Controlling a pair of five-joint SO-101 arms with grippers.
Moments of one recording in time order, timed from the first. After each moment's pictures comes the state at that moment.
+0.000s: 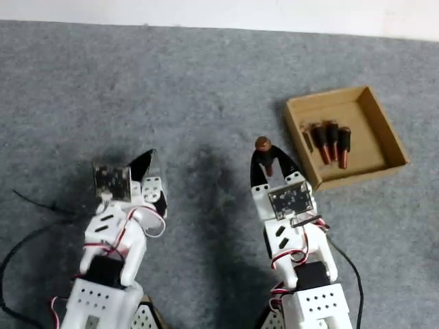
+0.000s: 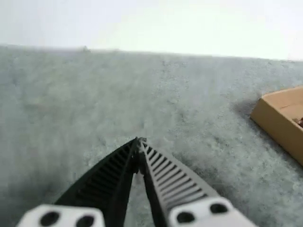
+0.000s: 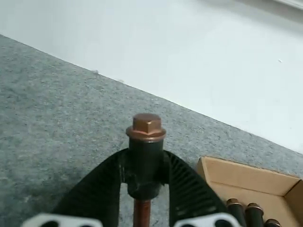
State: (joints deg) left arm 7.0 -93.5 95.8 19.3 12.4; right arm -17.5 -87.7 96.0 2.7 17.5
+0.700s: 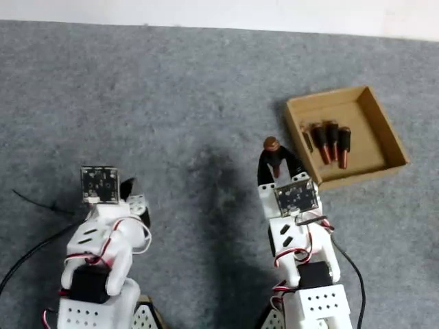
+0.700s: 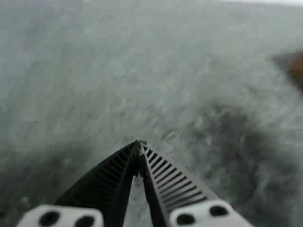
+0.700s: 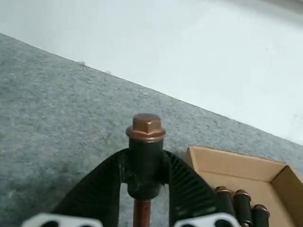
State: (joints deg) left arm 0.1 -103.3 86.3 57.9 11.6; right arm -14.3 -87.7 96.0 4.2 17.5
